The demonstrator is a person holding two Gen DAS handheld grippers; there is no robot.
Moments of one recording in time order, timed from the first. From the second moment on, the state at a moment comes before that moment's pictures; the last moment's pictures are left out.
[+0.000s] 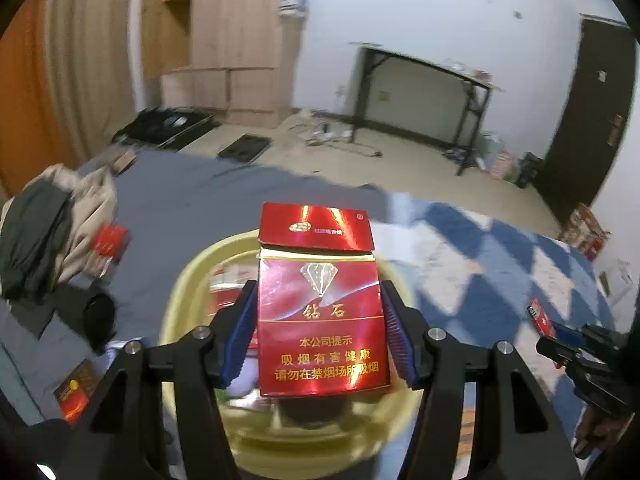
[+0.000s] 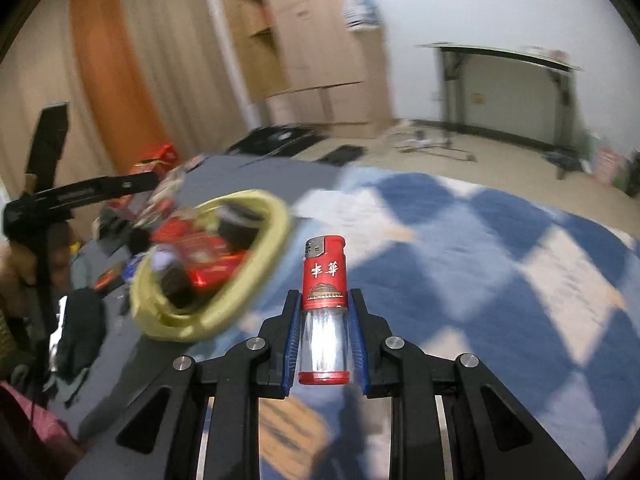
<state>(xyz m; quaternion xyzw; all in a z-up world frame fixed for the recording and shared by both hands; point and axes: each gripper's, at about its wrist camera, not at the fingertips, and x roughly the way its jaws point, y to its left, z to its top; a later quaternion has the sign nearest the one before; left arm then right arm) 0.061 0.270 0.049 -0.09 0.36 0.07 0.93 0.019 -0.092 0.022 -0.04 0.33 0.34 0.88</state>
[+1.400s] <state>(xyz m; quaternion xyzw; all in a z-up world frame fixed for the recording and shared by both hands) 0.065 0.229 0.061 -0.22 0.29 0.23 0.90 0.105 0.014 0.007 -0.11 0.30 0.39 0.86</state>
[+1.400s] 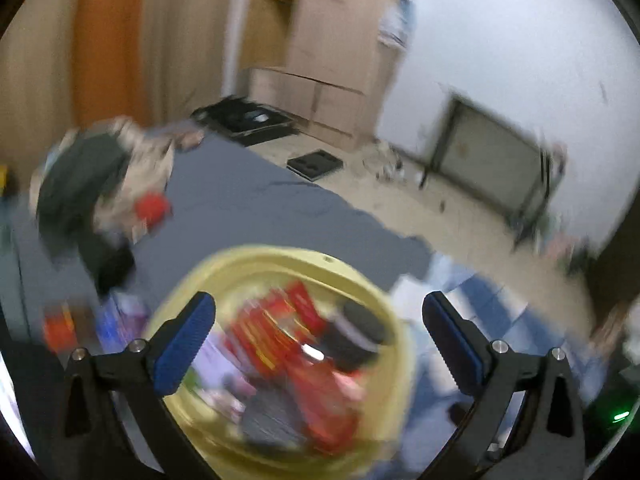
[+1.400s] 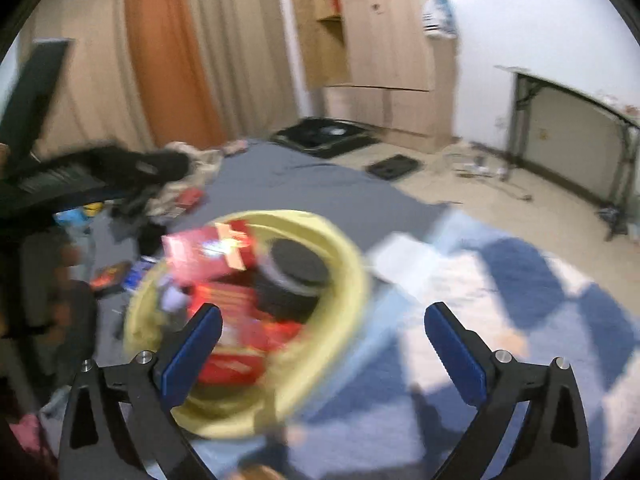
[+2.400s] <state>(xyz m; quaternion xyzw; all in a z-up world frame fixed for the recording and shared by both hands) 0.022 0.124 -0.110 -0.22 0.37 0.36 0.83 0.151 -0.009 -0.107 -0.29 0.33 0.45 0.78</state>
